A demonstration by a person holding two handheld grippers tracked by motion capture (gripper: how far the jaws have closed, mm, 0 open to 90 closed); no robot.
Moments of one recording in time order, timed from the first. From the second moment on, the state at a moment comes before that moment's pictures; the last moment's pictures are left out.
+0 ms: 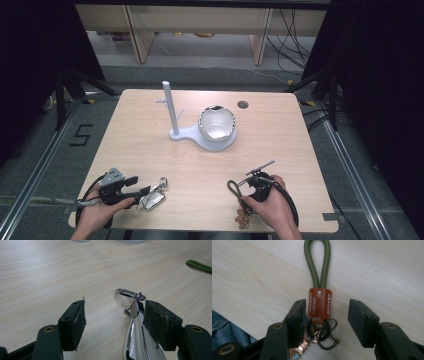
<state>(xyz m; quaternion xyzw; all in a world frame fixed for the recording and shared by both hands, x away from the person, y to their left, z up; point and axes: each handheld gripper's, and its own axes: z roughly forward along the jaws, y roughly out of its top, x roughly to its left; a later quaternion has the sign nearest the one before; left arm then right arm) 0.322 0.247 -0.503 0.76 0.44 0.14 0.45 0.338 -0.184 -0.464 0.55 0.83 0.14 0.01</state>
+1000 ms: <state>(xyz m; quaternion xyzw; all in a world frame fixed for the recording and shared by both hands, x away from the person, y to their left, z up) 0.318 0.242 -0.499 0.77 0.44 0.15 0.45 0.366 -0.154 -0.472 0.49 0.87 0.04 -0.02</state>
